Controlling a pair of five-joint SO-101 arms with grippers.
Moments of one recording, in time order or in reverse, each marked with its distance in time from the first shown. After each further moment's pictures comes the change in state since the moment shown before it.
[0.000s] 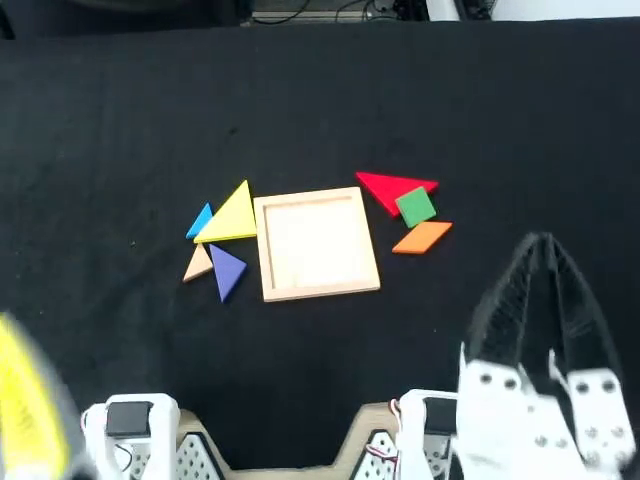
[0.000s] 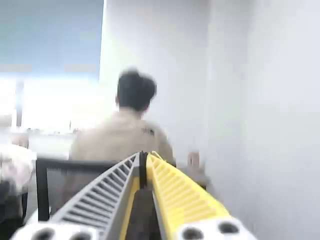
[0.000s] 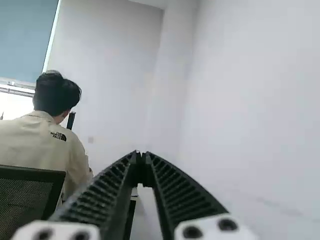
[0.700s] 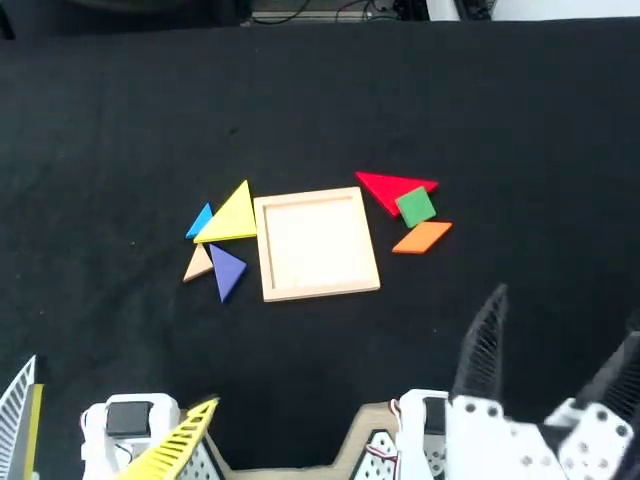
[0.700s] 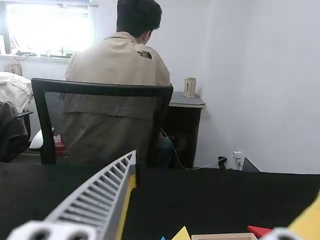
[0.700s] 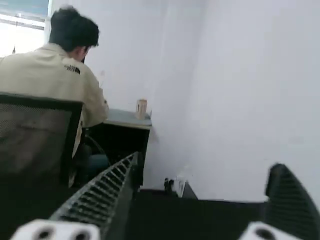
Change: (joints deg) left arm -0.1 -0.1 -8.8 27.4 0.0; right arm 0.0 0.0 -9.6 30.9 -2.8
